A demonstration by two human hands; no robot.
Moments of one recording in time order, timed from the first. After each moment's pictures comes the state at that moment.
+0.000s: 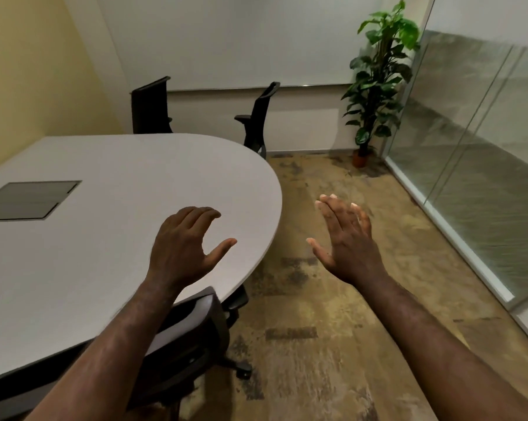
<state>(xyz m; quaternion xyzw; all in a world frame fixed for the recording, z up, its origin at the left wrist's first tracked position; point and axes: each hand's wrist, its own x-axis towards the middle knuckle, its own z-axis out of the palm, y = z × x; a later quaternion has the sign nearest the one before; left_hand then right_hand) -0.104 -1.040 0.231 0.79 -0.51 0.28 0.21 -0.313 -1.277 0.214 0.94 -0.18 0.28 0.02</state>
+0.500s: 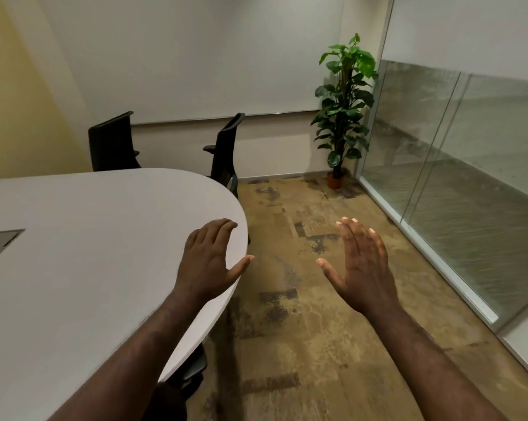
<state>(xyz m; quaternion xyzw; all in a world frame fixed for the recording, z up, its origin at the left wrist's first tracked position) -0.114 -1.242 0.231 0.81 -0.52 0.20 0.19 -0.347 -1.427 0.211 0.91 -0.30 0.29 0.01</state>
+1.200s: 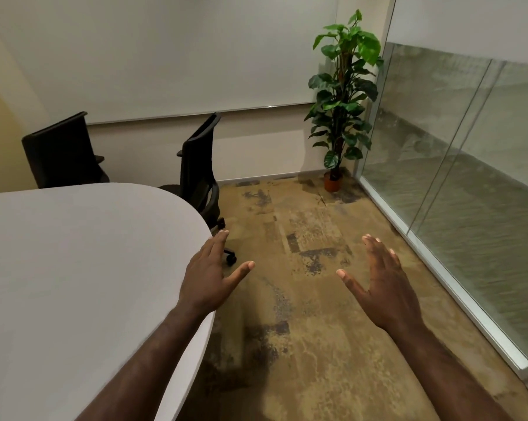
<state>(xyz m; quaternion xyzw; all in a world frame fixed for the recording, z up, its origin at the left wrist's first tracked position) 0.027 -1.531 0.185 0.85 -0.44 0.01 0.28 -0.239 -1.716 0.173 0.88 -0.37 0.29 -0.10</state>
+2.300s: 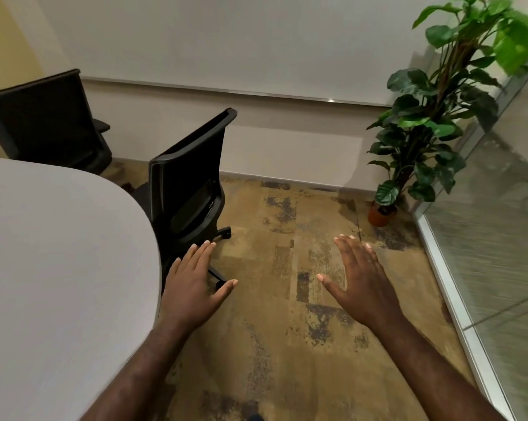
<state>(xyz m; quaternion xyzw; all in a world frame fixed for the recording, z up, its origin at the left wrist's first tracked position) 0.271 -1.898 0.130 0.93 -0.30 0.02 0.20 0.102 -2.172 0.146 0.97 -0.18 0.15 -0.06</state>
